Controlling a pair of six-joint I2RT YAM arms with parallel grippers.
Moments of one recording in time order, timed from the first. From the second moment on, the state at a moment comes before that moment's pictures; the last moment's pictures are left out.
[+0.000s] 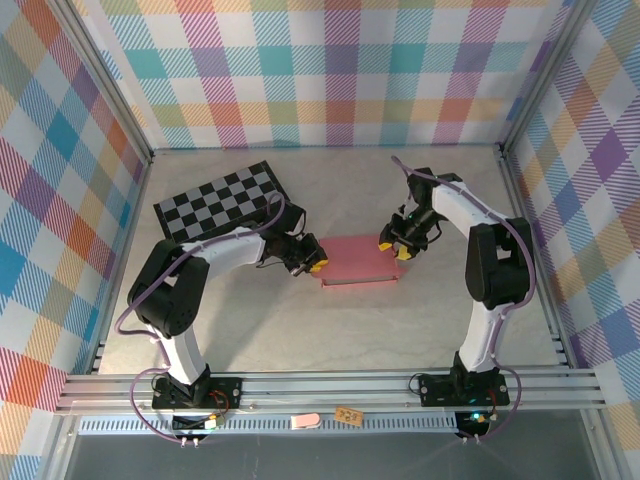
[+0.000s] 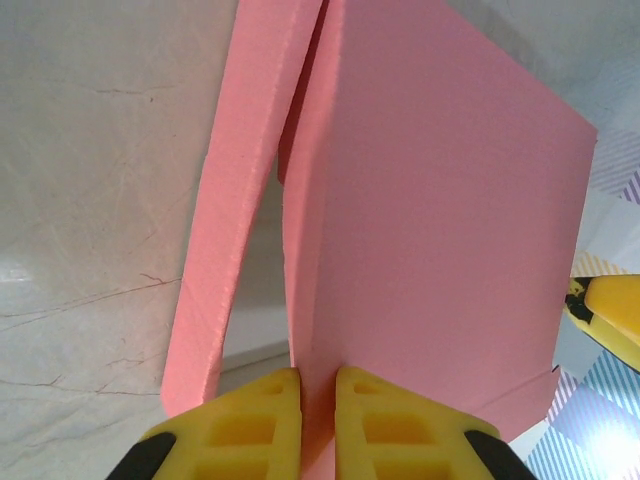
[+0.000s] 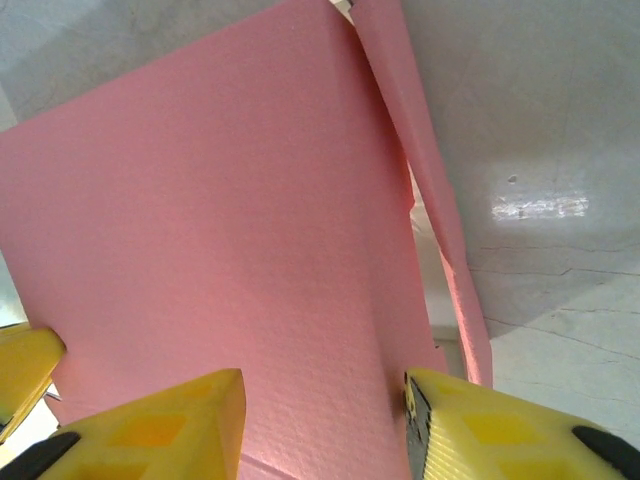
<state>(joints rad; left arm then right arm) -0.54 1.79 1.10 -0.34 0.50 -1.08 0.22 1.91 1.45 -1.10 -0.48 0.46</state>
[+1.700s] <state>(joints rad) -0.50 1.85 1.20 -0.50 0.48 -0.95 0.22 1.84 1.27 -0.97 -0.55 0.49</state>
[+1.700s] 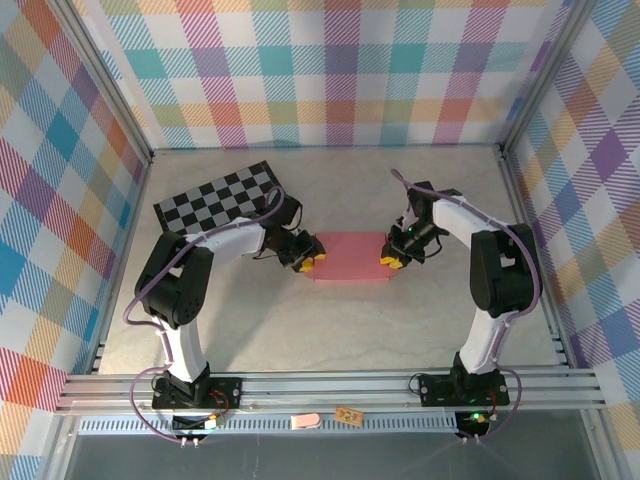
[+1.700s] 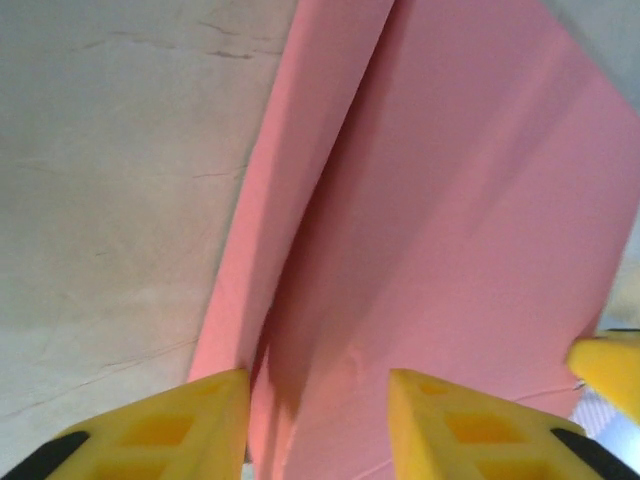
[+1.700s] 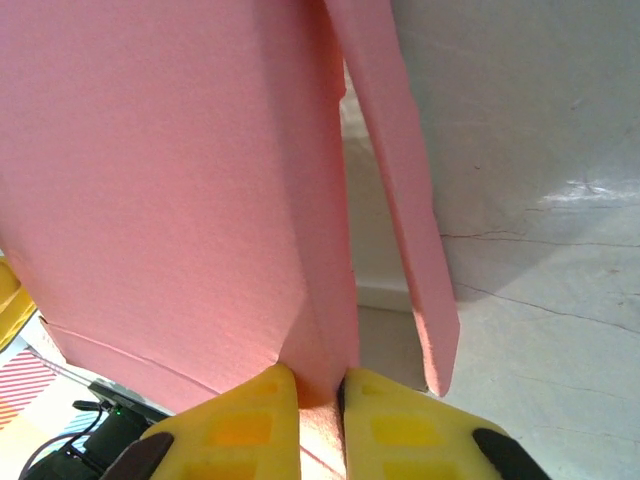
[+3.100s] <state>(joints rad) -0.49 1.96 1.30 -0.53 0.48 -0.78 0.22 1.89 1.28 -0.97 -0.40 0.39</state>
